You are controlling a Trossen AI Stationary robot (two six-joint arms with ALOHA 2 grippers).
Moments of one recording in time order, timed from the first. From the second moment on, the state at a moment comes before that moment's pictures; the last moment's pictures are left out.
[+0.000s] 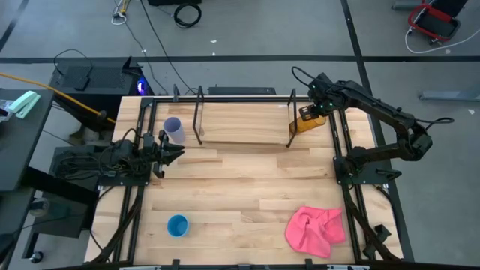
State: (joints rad) left arm 0.01 0.01 0.03 0.16 -0.13 -0.25; right arm -0.85 1.22 1.03 -1.06 0.06 0.37
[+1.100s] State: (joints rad) left arm 0.01 0.01 0.03 0.17 -0.13 -0.24; right arm -0.75 1.22 1.03 -1.03 0.10 0.37
